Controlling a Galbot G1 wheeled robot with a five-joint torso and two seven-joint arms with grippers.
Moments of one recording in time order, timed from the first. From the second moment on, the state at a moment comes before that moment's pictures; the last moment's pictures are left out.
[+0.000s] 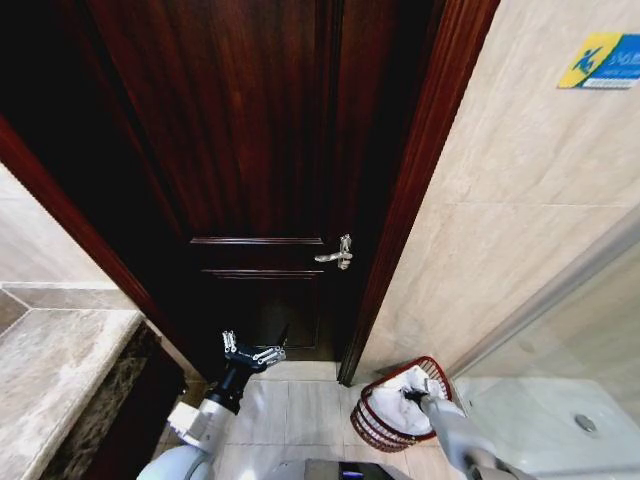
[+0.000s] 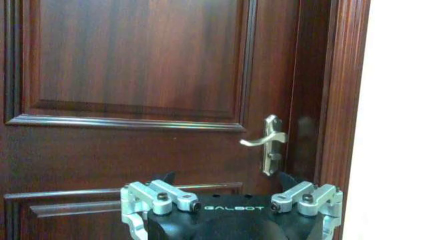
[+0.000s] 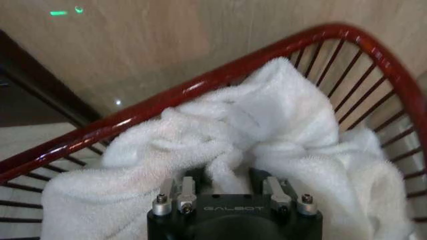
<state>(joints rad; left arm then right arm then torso) 1.92 -1.44 -0.55 -2.41 -0.16 -0.04 0.23 -0.77 1.31 0.68 0.25 -0.03 -0.02 -0.34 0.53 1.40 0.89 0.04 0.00</state>
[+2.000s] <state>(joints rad) 1.92 -1.44 -0.55 -2.41 -0.16 -0.04 0.23 -1.28 1.31 0.67 1.18 0.26 -0.06 -0.31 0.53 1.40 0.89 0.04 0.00</state>
